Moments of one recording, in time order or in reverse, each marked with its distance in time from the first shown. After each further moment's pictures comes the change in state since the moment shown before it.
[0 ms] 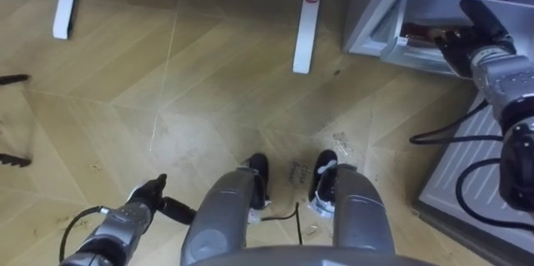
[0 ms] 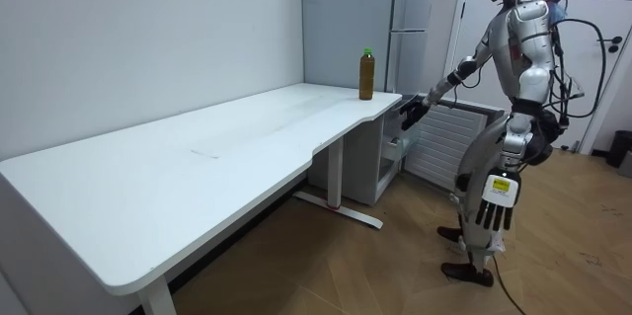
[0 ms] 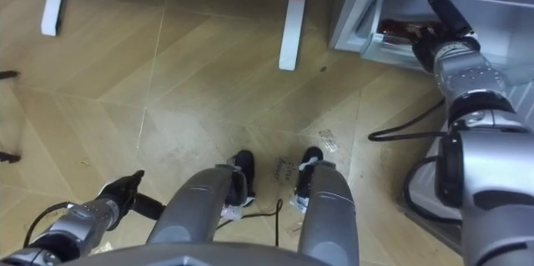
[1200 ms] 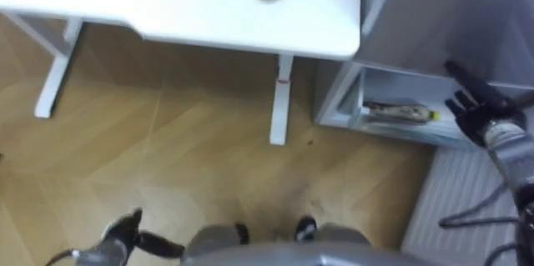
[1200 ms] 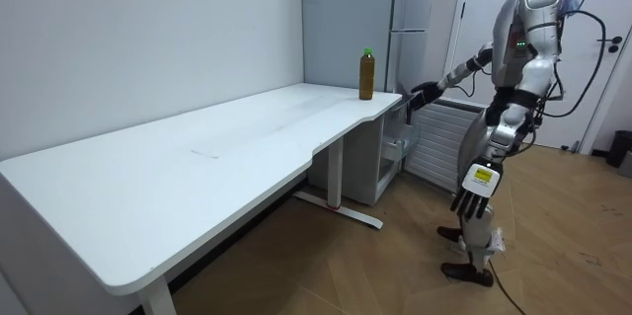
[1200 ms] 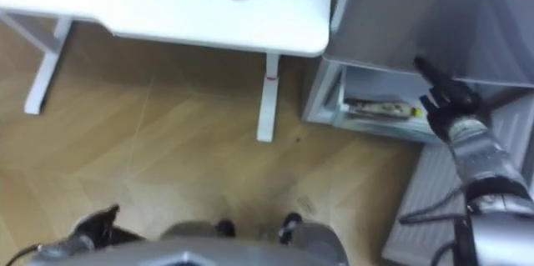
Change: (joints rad) left arm 0.214 0.022 0.223 -0.072 0.114 -0.028 -0.044; right arm 0.485 -0.015 0.012 -0.245 -0.372 -0.021 0.249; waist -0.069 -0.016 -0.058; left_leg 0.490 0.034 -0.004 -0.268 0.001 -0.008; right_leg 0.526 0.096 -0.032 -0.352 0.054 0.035
